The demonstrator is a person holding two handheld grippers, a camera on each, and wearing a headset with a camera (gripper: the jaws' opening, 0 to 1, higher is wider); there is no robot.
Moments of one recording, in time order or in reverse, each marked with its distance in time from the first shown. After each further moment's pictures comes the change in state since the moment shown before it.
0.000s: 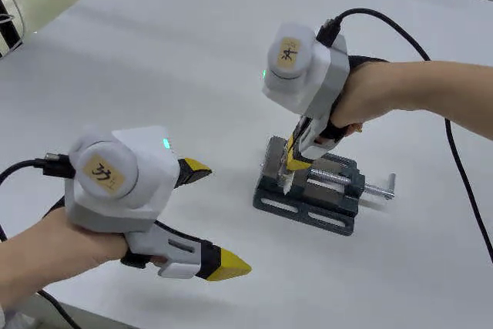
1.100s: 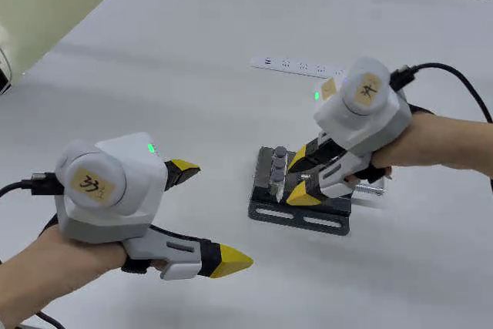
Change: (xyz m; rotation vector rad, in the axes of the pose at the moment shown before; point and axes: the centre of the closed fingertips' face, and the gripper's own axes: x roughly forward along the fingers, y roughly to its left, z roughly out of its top) left arm -0.003 0.020 0.011 0.019 -0.027 0.064; right arm -0.011 0.033 -0.022 0.119 -0.430 -0.096
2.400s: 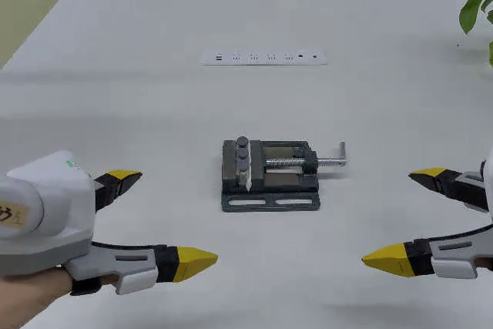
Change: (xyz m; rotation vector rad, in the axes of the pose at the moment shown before) left arm -0.015 0.003 -0.004 -0.054 -0.027 0.032; right arm -0.090 0.055 -0.124 0.567 -0.306 -0.415
